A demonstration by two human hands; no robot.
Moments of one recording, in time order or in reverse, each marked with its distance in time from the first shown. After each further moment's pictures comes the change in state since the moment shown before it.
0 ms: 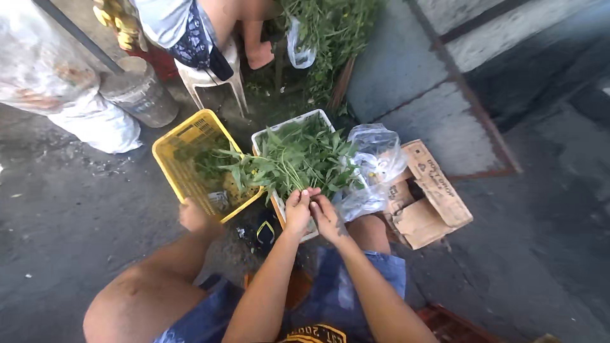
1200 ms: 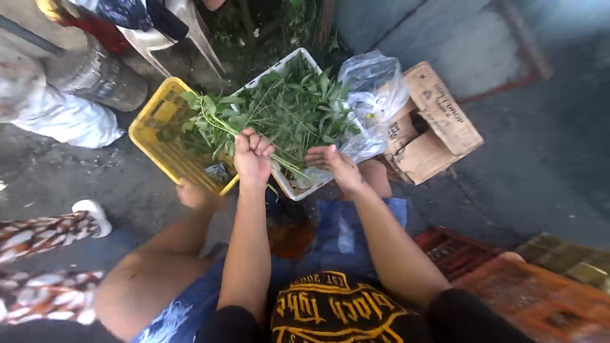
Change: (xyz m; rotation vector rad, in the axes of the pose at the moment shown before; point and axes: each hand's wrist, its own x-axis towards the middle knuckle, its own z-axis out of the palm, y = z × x) left_hand 0.032 0.059 -0.044 -0.604 -0.068 0.106; right_hand -0.011 0.001 -0.046 0.500 -0.101 0.145
